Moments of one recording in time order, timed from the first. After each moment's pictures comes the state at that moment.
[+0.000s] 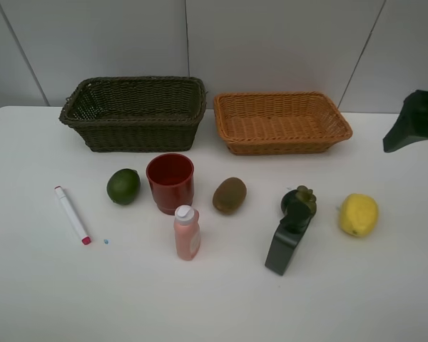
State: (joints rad) left arm -0.11 -0.01 -0.50 0.08 1.07 -0.24; right arm -0.01 1.18 -0.89 0.07 0.95 0.06
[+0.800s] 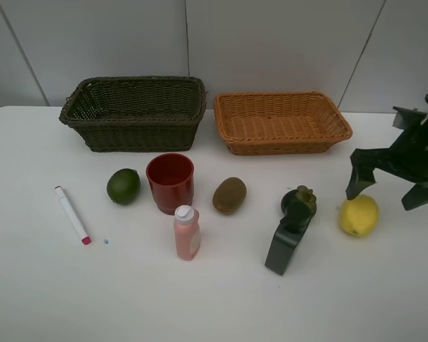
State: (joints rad) left arm -0.11 -0.01 -0.50 0.08 1.07 -0.24; right arm -0.01 1.63 -0.89 0.07 0.84 0.06
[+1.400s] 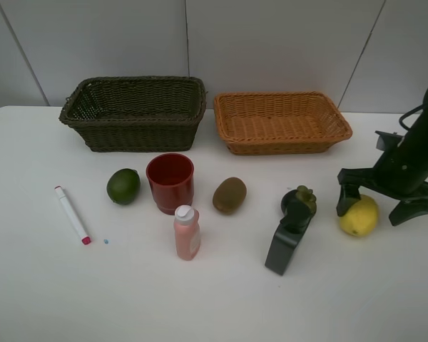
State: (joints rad) left arm -0.11 -0.01 -0.50 0.08 1.07 -0.24; right arm -0.01 1.79 -0.89 0.07 0.76 0.06
